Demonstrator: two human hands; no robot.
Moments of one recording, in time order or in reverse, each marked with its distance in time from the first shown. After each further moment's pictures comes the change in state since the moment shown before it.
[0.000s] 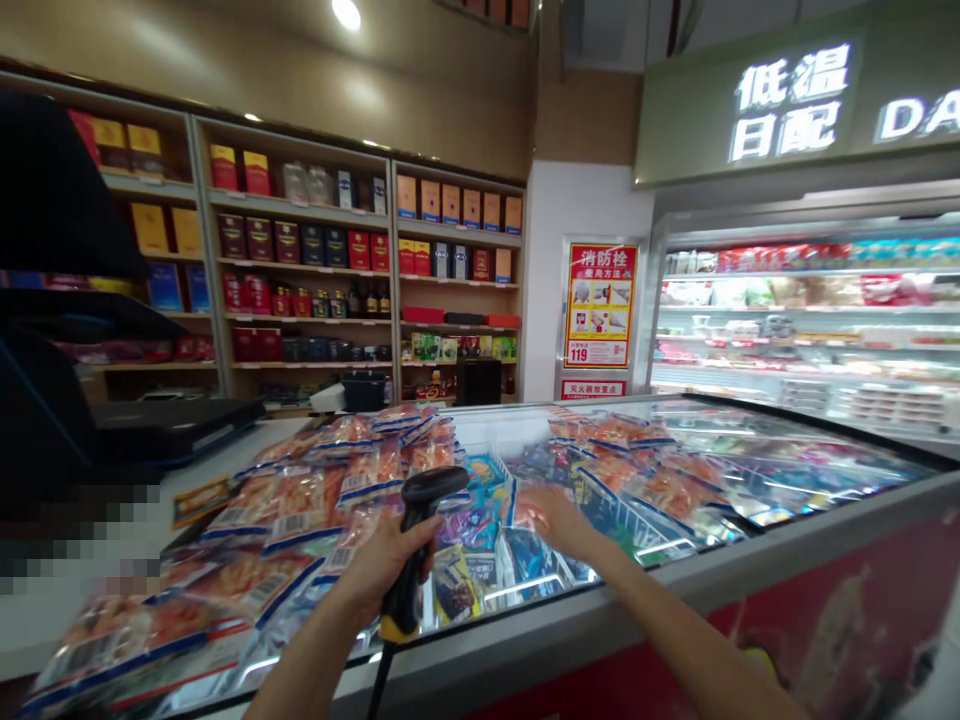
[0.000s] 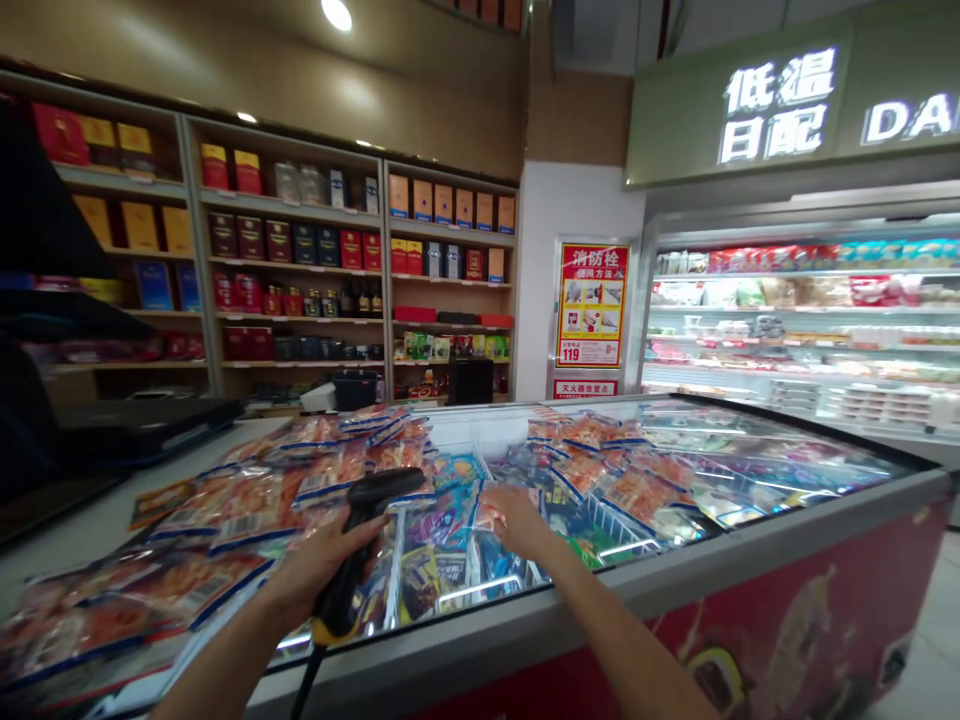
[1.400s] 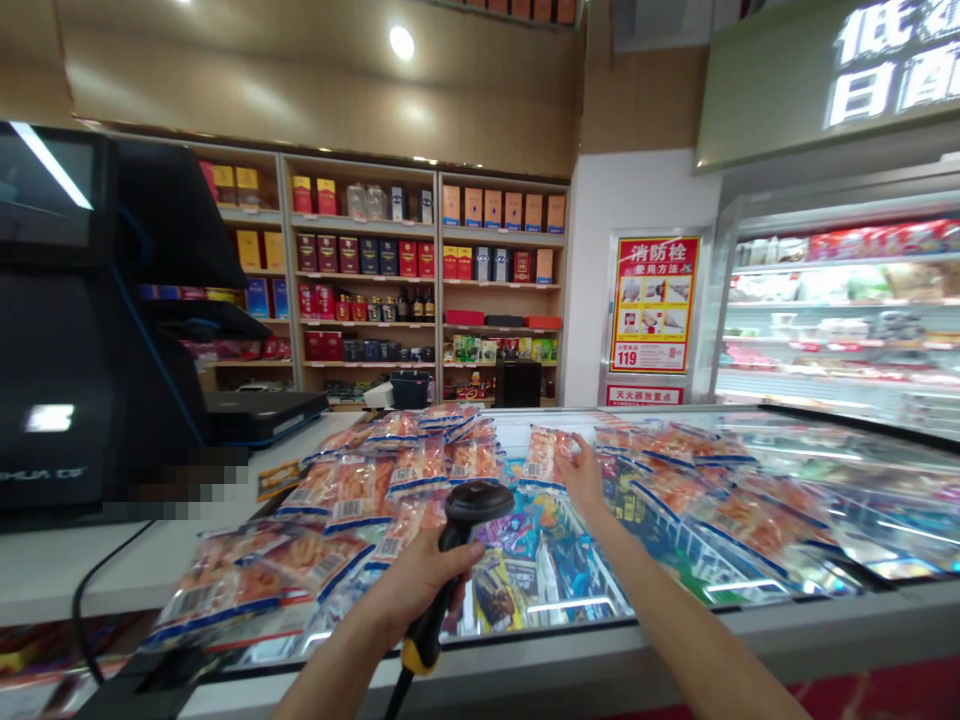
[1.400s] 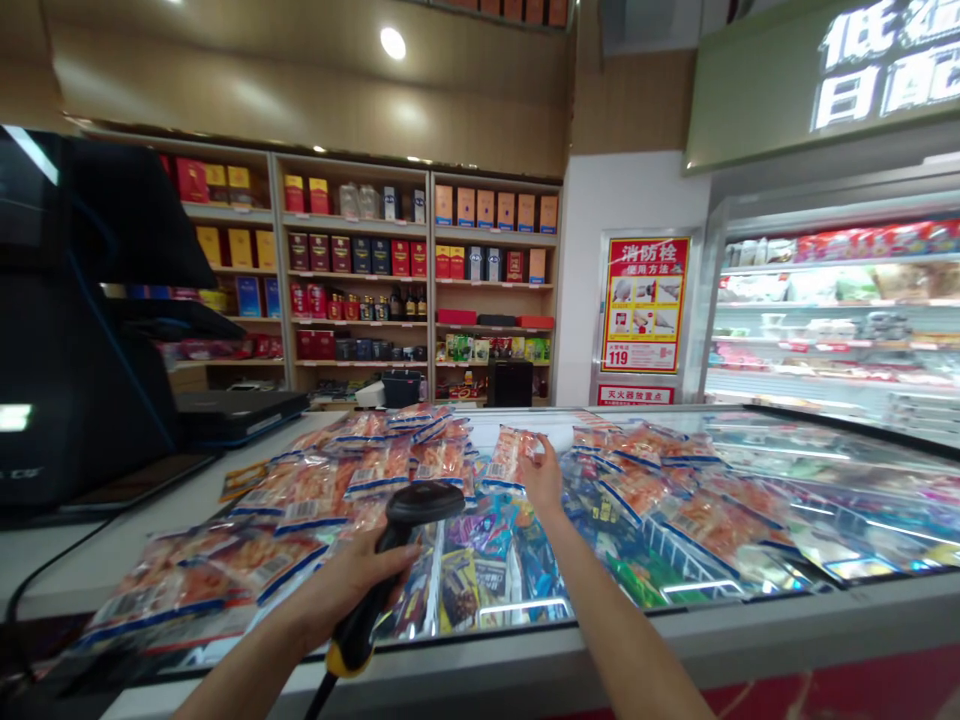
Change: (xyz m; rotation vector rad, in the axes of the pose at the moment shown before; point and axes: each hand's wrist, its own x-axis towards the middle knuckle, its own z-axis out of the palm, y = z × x) left_hand -0.020 0.005 -0.003 0.146 -0.021 -0.020; right_hand 0.084 -0.003 0.027 0.684 0.679 0.581
